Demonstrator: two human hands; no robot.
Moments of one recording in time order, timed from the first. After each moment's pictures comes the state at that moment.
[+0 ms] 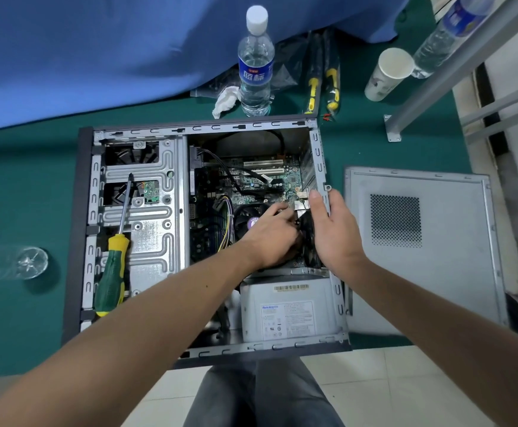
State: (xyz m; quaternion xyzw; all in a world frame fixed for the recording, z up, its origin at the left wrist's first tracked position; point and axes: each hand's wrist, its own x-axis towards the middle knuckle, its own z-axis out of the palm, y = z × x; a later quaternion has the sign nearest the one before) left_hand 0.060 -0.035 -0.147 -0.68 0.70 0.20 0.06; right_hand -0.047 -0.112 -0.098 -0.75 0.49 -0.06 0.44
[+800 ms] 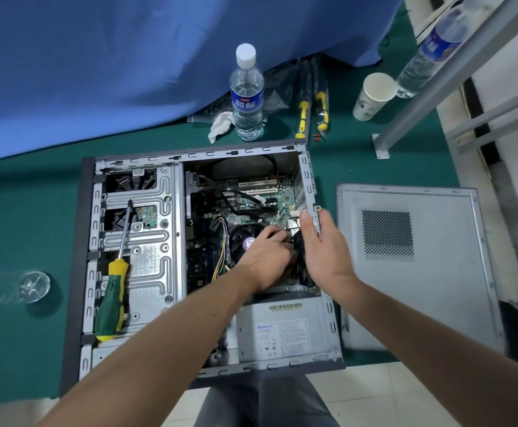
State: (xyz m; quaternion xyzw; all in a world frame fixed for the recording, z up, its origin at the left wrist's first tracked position) left_hand 0.053 -0.030 -0.150 -0.70 0.69 0.20 0.04; right_hand -0.046 -0.111 -0.099 -0.74 0.50 -0.04 0.45
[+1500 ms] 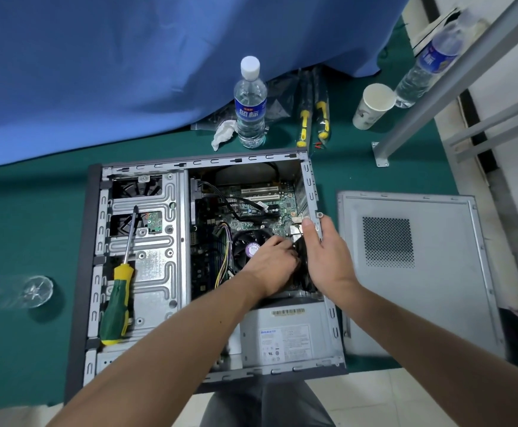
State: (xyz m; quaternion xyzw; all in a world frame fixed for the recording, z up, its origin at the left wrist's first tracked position) left_hand 0.050 -0.038 -0.154 -0.68 0.71 0.19 0.05; right_hand -0.047 -0.113 -0.097 -0.75 0.50 -0.04 0.44
